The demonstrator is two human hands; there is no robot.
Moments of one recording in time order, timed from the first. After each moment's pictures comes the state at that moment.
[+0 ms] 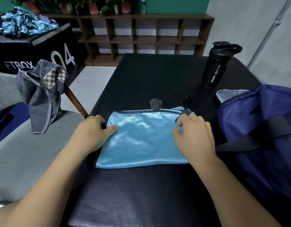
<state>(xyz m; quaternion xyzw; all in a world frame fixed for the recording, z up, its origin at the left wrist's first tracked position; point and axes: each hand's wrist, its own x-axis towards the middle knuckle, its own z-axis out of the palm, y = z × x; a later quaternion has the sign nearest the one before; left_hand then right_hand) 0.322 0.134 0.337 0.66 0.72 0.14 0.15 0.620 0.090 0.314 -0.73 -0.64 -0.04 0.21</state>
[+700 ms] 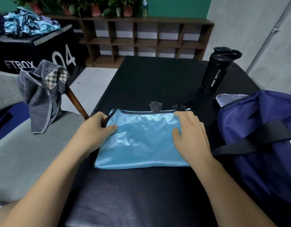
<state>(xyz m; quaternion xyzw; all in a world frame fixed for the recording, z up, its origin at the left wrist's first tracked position) 0.325 0.125 0.345 0.61 0.68 0.27 0.30 0.620 0.096 0.310 -0.68 -0.68 0.01 0.27</state>
